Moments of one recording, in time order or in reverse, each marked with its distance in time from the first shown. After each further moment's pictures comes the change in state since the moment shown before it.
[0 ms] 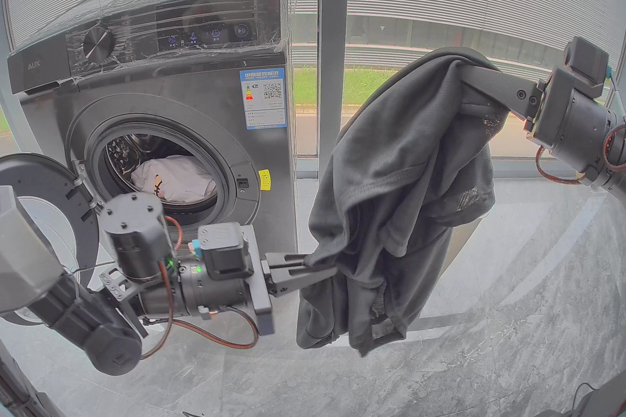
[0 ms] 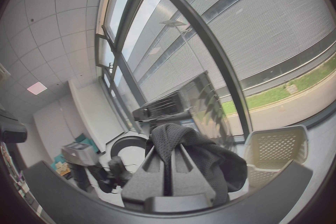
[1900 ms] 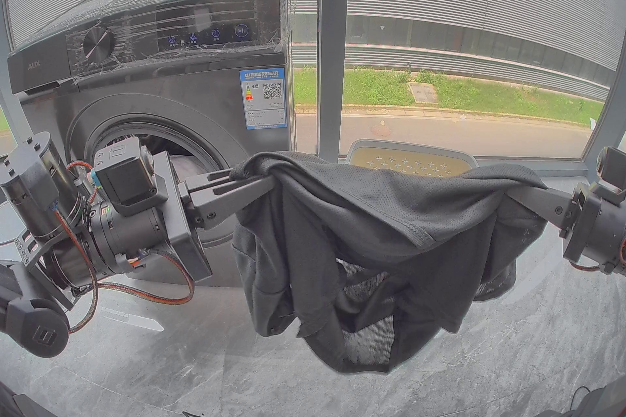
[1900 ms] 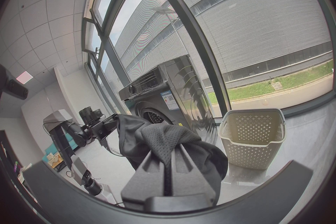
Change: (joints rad) left arm 0.080 -0.331 -0.045 0.177 0.117 -0.094; right arm -0.103 -0.199 0.369 0.002 0.001 -0.065
